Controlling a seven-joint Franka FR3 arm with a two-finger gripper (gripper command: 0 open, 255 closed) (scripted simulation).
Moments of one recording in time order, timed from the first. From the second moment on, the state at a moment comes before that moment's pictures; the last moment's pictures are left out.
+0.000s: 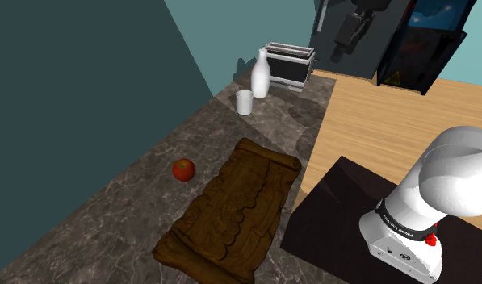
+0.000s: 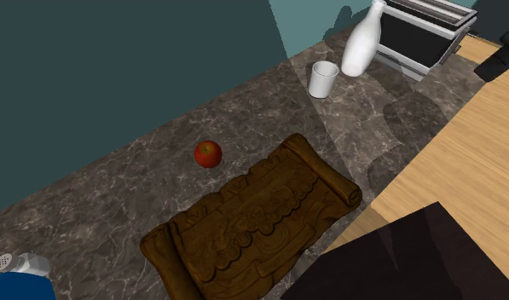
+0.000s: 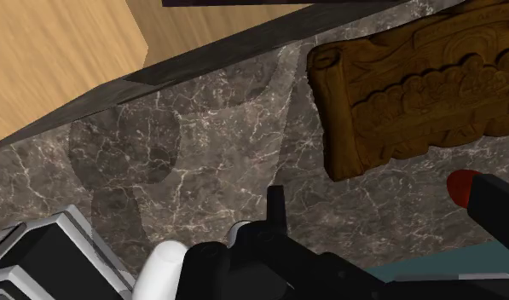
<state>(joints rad) 0.00 -0.82 -0.07 -2.30 0.00 1.63 -0.12</state>
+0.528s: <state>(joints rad) 0.03 -0.71 0.04 -2.33 0.05 1.74 0.00</state>
